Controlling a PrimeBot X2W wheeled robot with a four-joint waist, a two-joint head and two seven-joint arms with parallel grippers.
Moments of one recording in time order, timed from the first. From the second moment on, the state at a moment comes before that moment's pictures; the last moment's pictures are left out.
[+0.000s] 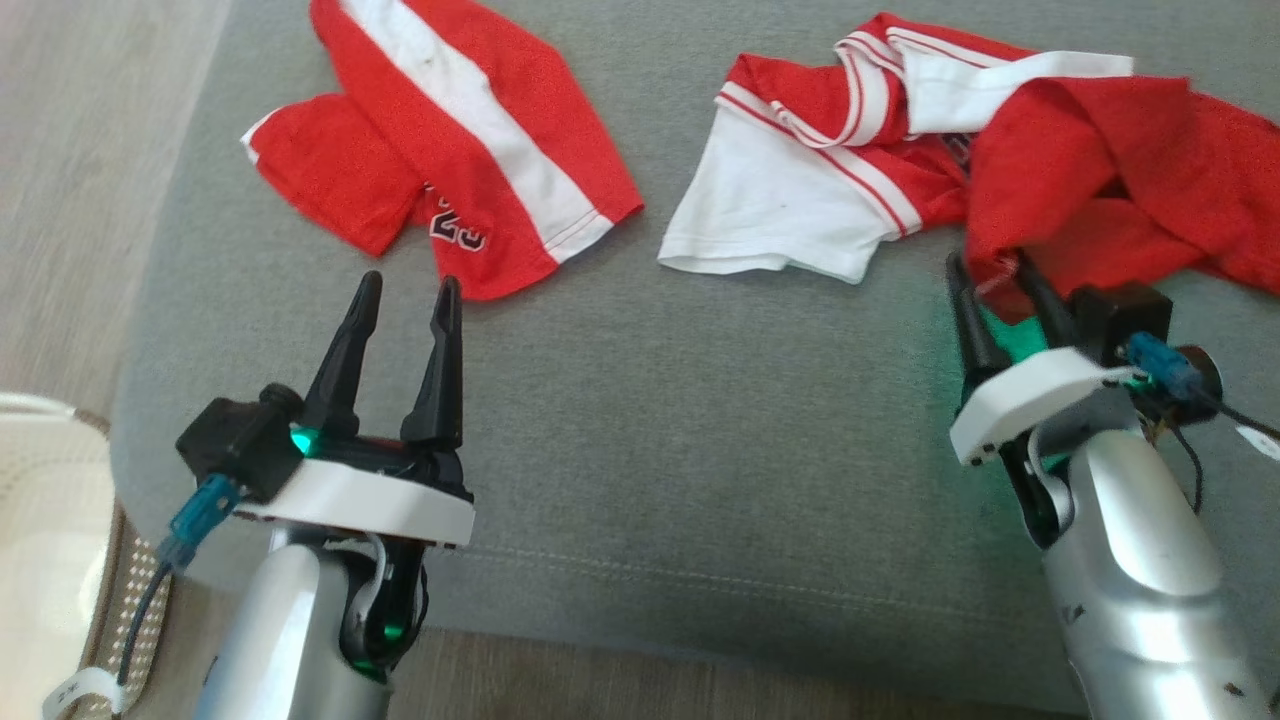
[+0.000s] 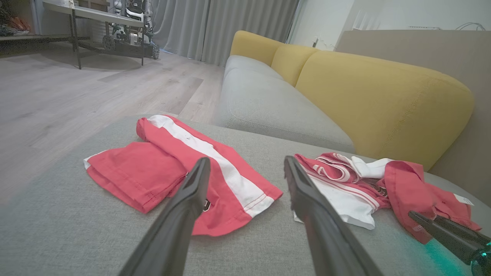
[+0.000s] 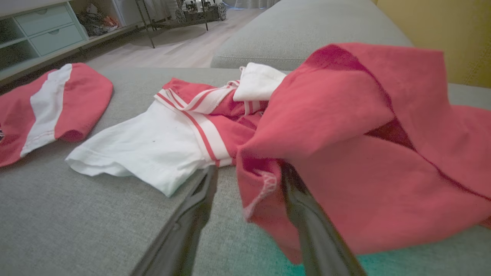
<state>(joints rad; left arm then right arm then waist) -0.19 0.04 -0.21 0.13 -0.34 -0.11 -0.25 -0.48 -0.05 -0.06 0.64 0.02 0.13 -0.23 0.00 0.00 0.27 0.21</state>
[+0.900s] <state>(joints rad) -0.18 0.04 -0.22 0.12 -0.35 -0.09 -0.25 -0.24 -0.05 -0.29 0.41 0.23 0.13 -0.15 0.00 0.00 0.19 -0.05</state>
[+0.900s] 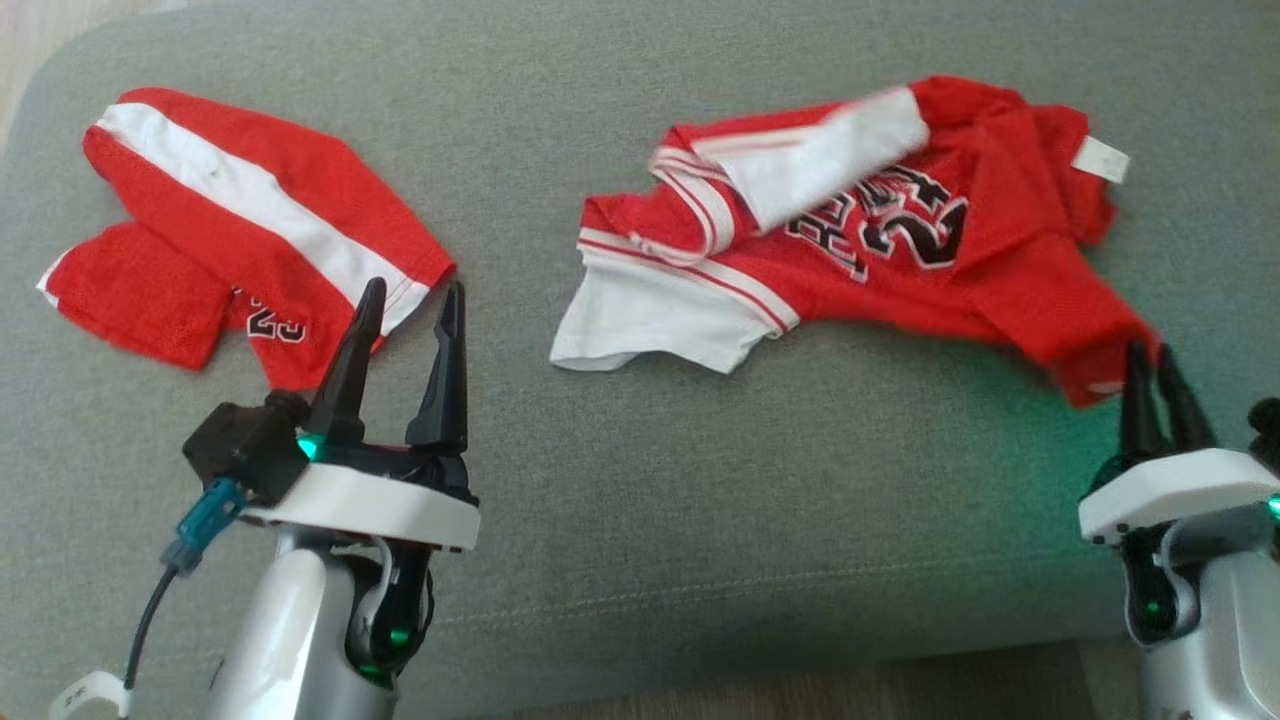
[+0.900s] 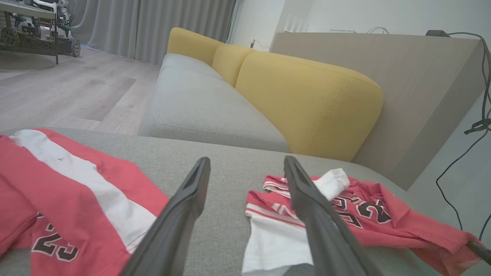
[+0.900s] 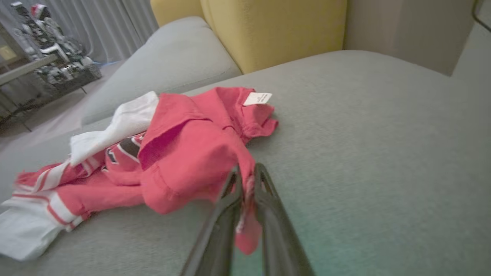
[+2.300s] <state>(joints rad) -0.19 0.04 -0.29 0.13 -0.35 -0.09 -0.25 -0.51 -0.05 -0.30 0.60 0.04 0.13 -0.19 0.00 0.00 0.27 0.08</state>
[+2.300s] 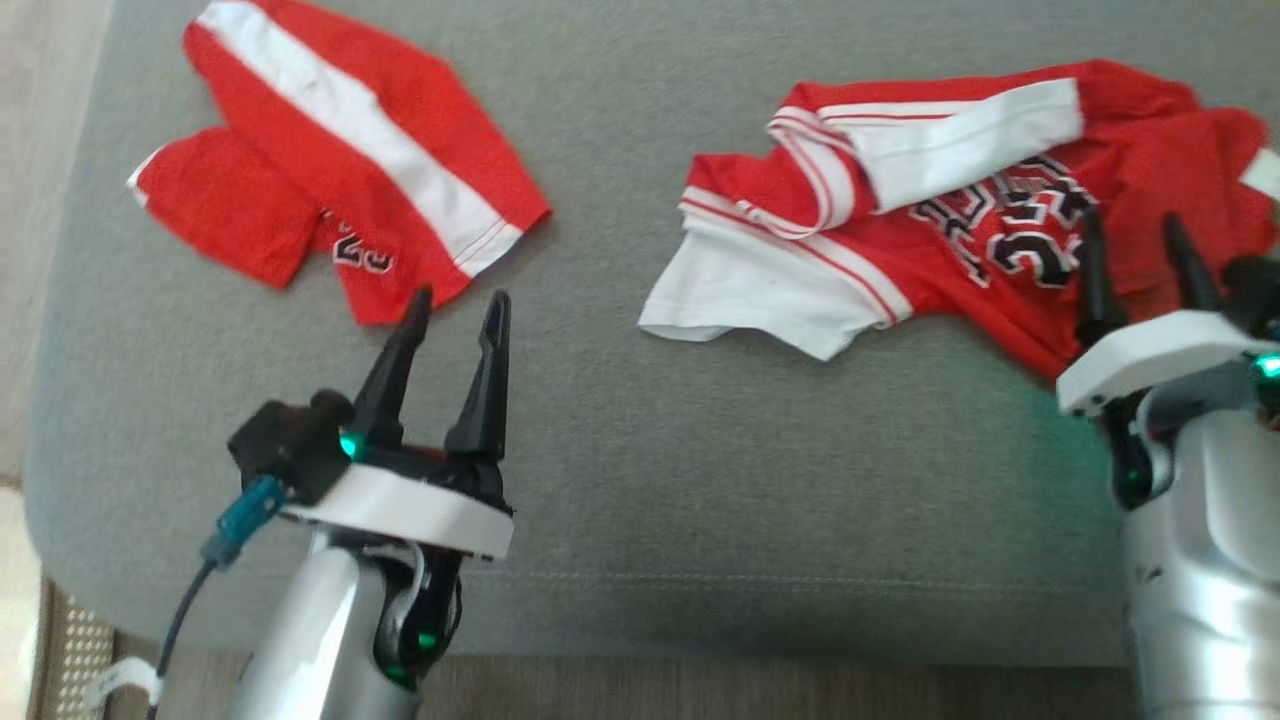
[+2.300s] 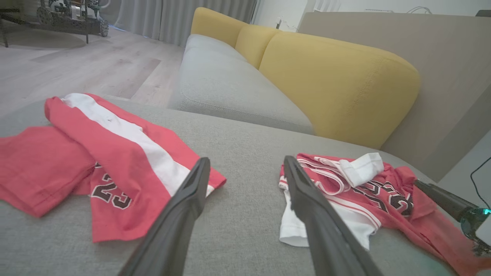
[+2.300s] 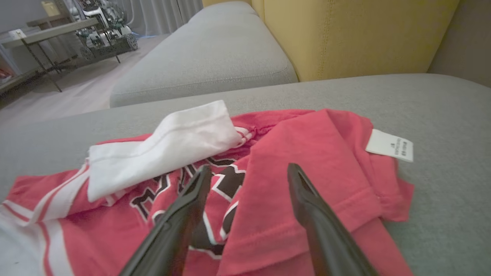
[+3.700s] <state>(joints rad) -0.21 0.04 -0.31 0.14 -0.39 -0.08 -0.25 -0.72 -0.19 -0.50 0.36 -0.14 0.13 0.13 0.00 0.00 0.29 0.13</state>
